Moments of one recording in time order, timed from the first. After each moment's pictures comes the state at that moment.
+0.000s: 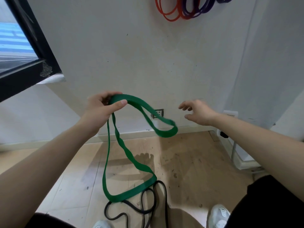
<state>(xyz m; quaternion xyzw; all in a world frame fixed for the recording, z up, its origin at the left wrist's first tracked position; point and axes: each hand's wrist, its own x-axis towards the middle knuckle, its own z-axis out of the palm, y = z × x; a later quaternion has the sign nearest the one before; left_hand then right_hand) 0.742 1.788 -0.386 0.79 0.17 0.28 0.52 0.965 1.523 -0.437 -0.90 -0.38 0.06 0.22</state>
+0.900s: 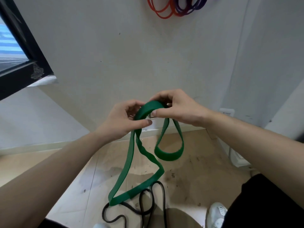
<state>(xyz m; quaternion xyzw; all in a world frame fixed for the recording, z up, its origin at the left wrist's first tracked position) 0.760 1.734 -0.396 0.85 0.01 0.15 0.51 0.874 1.549 -0.366 -0.73 -0.48 0.14 0.46</state>
